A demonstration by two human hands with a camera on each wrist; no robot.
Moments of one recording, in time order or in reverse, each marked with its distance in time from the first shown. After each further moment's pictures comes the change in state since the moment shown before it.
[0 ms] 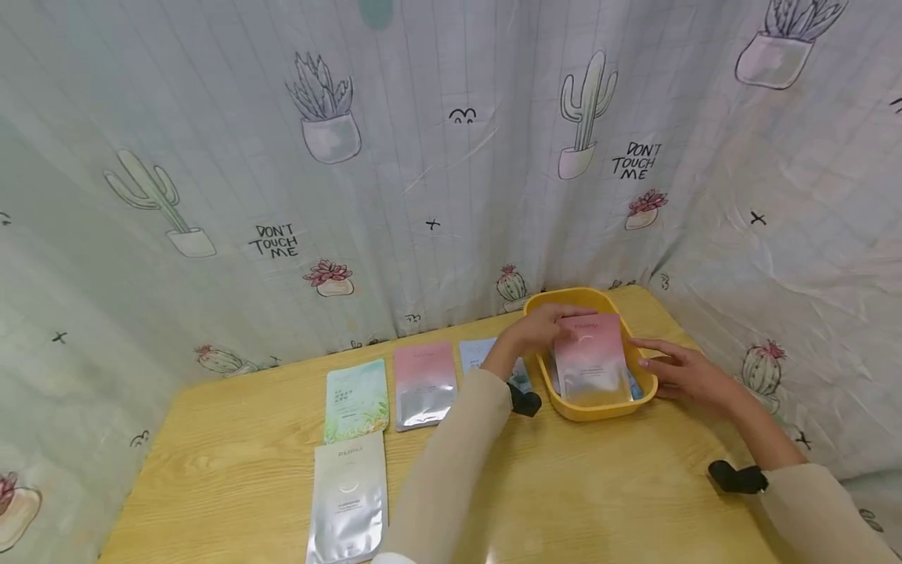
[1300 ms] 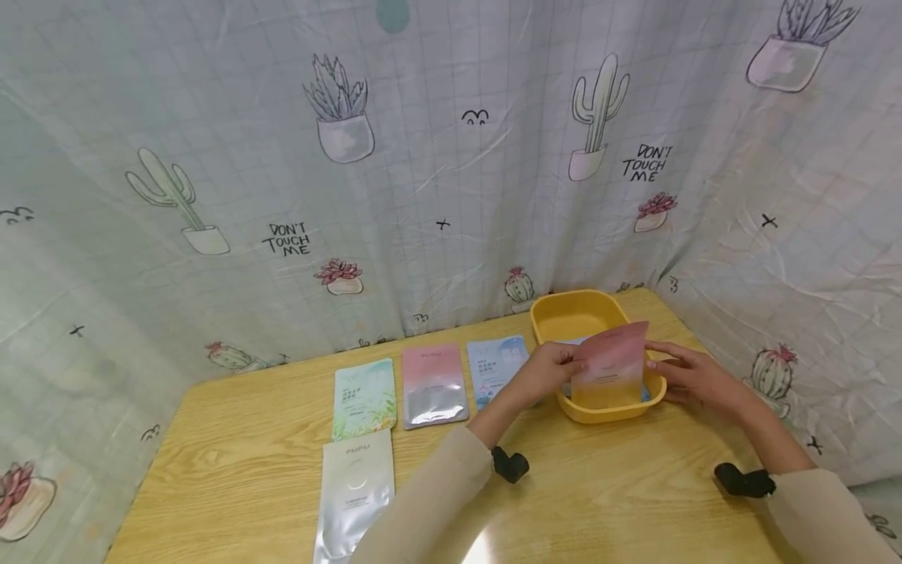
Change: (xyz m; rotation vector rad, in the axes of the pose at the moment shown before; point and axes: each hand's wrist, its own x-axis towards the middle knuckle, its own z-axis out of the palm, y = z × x) left_hand -0.067 -0.005 0.047 -0.007 0.235 0.137; right_hand -0.001 -0.003 0.003 0.040 -0.001 0.000
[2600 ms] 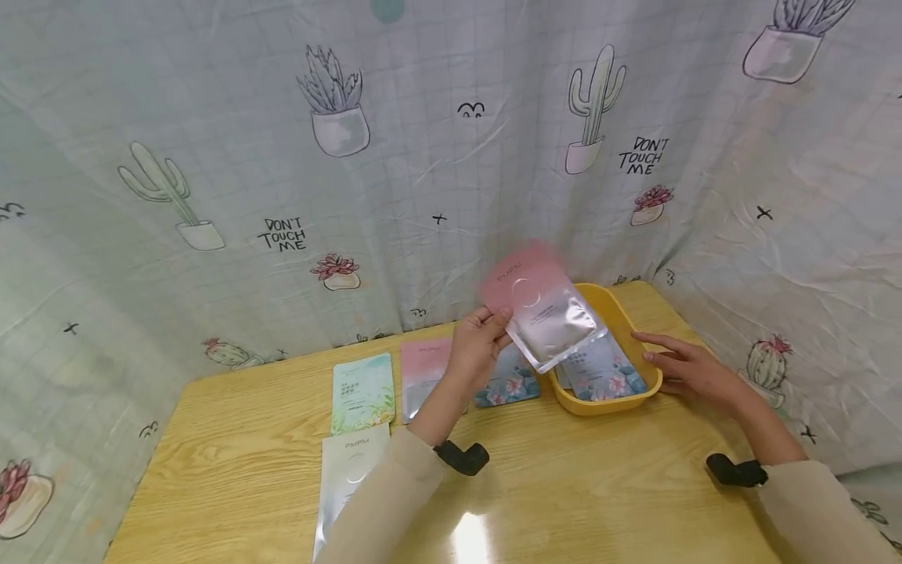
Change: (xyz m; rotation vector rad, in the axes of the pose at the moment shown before) left_hand -0.034 0.016 -0.061 -0.830 0.472 0.002; right_hand 0.000 0.000 0.005 -0.037 0.009 0.001
